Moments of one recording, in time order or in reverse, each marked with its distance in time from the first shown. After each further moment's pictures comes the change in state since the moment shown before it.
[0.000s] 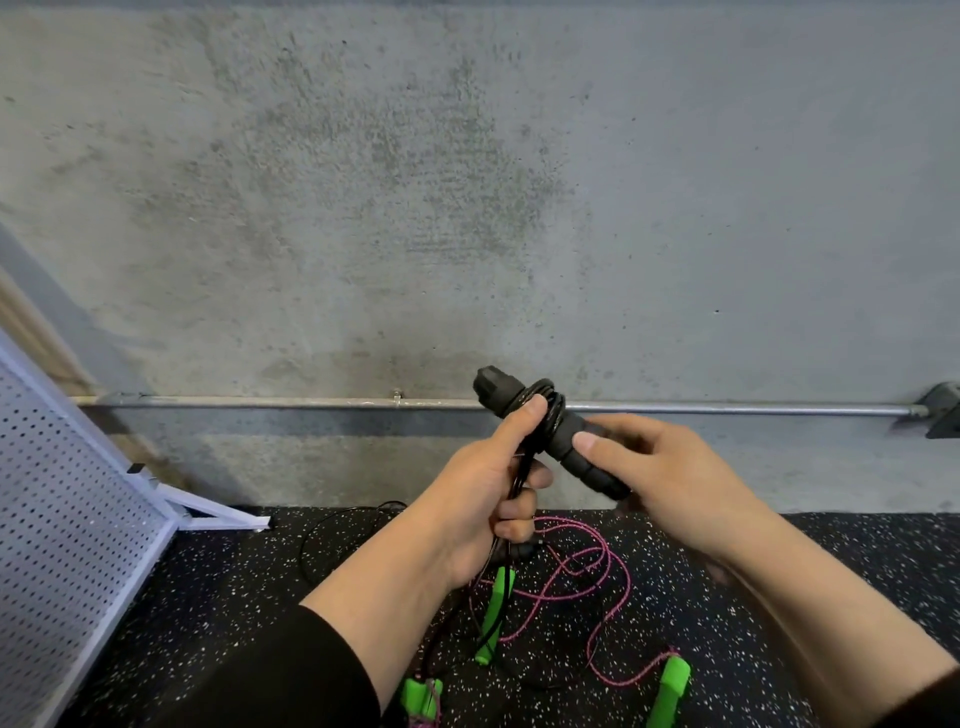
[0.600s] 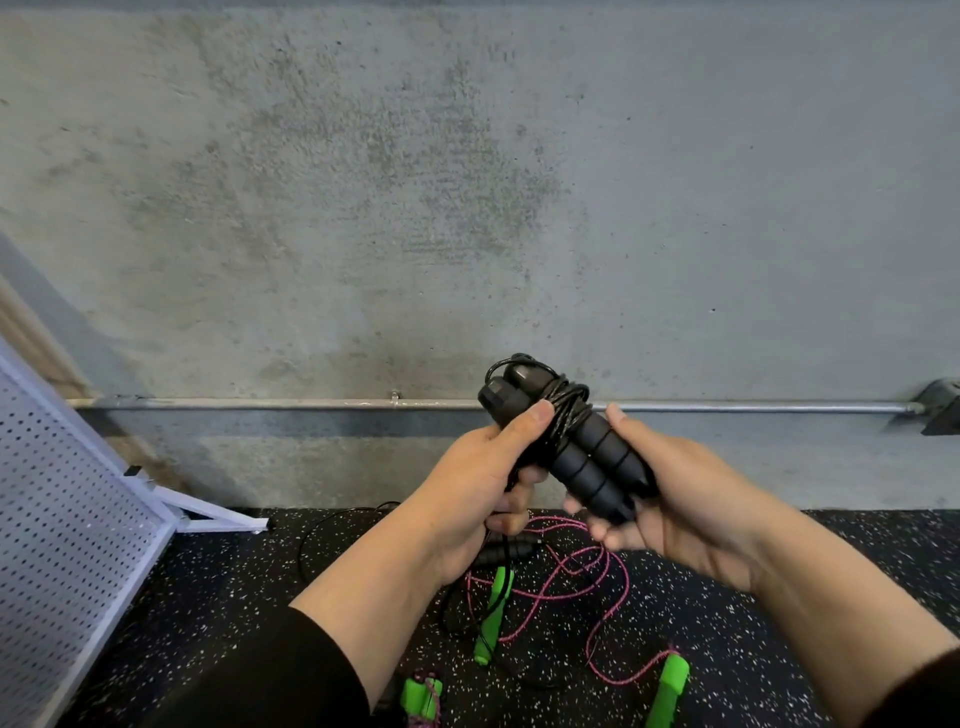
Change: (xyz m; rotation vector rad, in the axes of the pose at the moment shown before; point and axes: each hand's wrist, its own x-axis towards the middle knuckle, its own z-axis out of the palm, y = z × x) left_hand -0.007 0.006 0.000 0.144 -0.029 0.122; right_hand -0.007 -0.005 -0.005 0.526 -0.321 0.333
